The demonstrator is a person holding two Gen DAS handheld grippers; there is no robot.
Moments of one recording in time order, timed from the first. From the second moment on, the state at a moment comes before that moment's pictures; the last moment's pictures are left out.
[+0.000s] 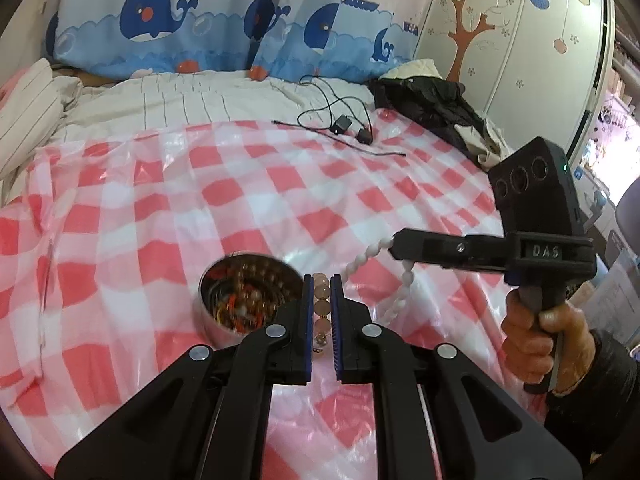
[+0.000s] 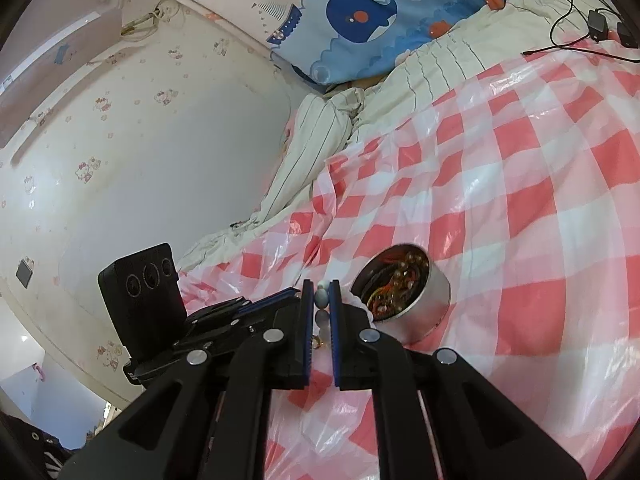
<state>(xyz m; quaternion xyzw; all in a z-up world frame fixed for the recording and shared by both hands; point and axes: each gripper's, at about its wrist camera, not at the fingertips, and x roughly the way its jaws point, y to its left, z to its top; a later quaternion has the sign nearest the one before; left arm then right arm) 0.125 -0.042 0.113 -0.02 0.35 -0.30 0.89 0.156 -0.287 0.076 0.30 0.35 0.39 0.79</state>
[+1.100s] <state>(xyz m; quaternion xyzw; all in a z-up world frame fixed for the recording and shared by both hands) 0.060 -0.036 0.062 0.06 0.39 -0.18 0.90 0.083 -0.242 0.042 0.09 0.41 0.23 0.88</state>
